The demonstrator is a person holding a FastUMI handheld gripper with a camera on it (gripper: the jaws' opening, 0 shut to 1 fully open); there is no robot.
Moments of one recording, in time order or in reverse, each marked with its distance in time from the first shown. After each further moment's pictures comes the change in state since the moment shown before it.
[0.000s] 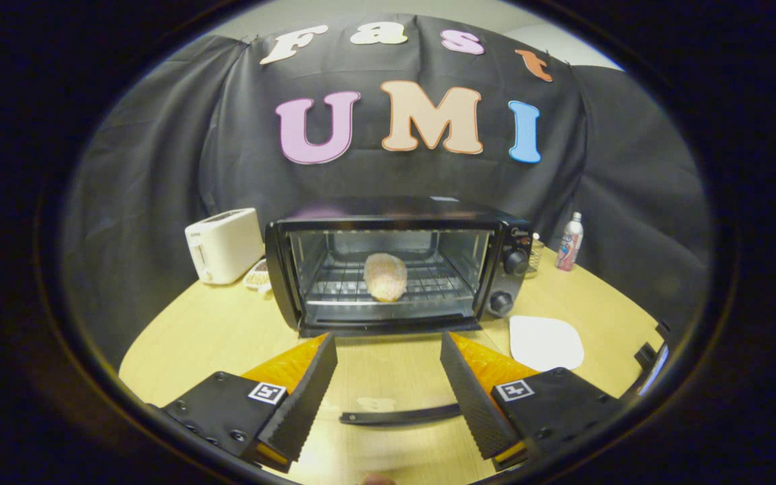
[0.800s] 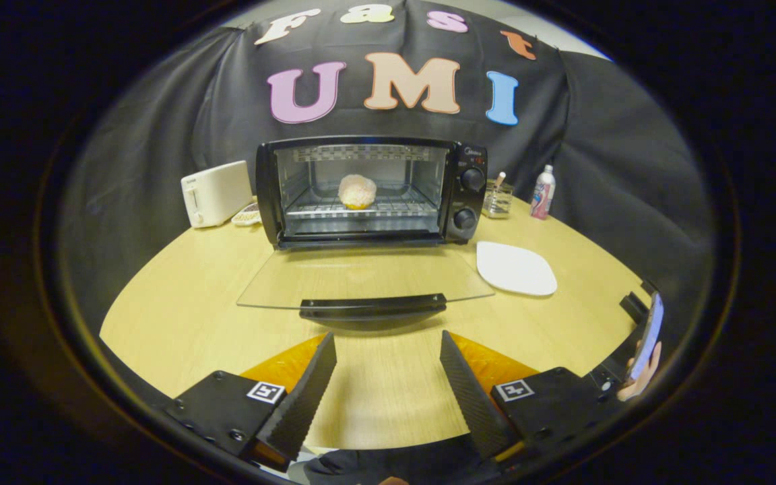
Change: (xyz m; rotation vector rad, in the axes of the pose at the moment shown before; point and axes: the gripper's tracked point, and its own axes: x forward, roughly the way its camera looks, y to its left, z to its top) arm -0.043 -0.039 -0.103 0.028 0.162 -0.033
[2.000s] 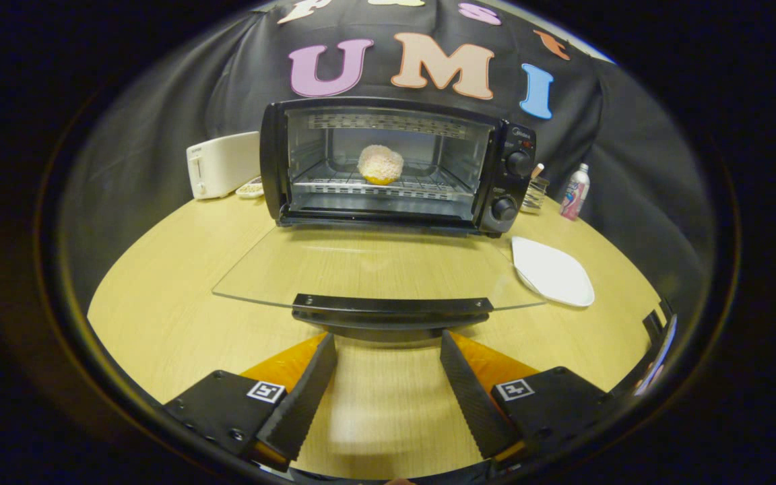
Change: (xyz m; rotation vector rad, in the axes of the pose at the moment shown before) arm 0.040 0.023 0.001 -0.112 0.041 0.043
